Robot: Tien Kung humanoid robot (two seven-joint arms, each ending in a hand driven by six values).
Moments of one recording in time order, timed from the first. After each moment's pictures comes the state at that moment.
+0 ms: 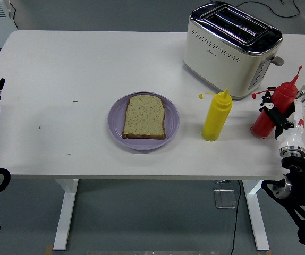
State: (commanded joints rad) left arm -0.11 0.00 -1.83 -1.41 0.49 0.05 -0.01; right arm 0.32 -0.20 1.02 1.07 -0.61 -0.44 0.55
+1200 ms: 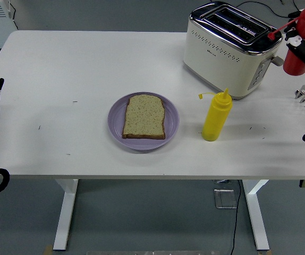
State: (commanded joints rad) left arm -0.10 0.01 -1.84 -1.41 0.49 0.05 -0.01; right arm 0.47 -0.40 1.20 1.44 -1.16 -0.38 0.23
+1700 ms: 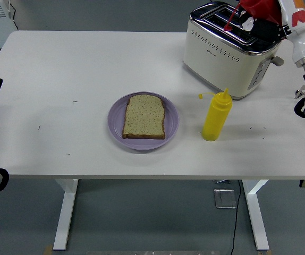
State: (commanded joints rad) left arm -0.10 0.01 -1.85 -1.41 0.49 0.05 -0.01; right arm 0.73 -0.42 0.95 1.42 -1.72 -0.36 0.08
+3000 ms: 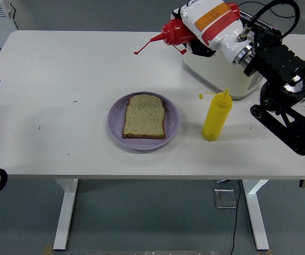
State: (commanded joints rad) left arm -0.10 0.01 -1.85 -1.41 0.49 0.05 -0.01; right arm 0.95 -0.28 0.68 1.21 -2.27 -0.24 0.01
